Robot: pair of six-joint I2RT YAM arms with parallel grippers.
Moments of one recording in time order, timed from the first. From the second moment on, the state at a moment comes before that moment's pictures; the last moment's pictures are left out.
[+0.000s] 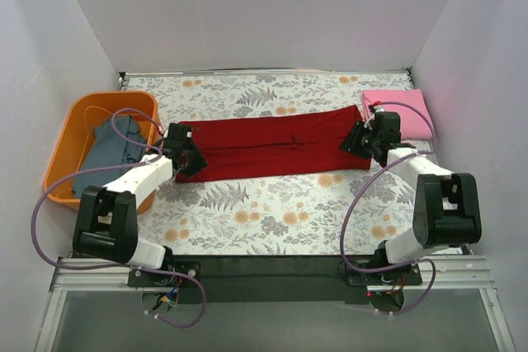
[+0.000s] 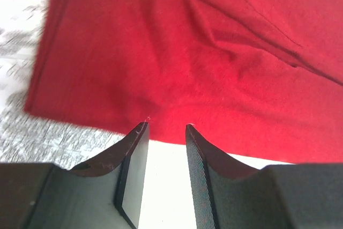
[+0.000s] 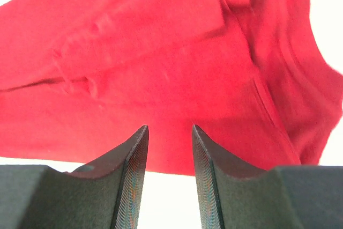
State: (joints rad) left arm -0.22 1.41 0.78 -0.35 -0.08 -0.75; right arm 0.07 1.54 0.83 -0.03 -0.29 0.40
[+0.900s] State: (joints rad) left arm -0.32 1.57 0.78 -0.28 0.18 -0.93; right arm 0.07 2.18 1.55 -0.14 -0.21 0.26
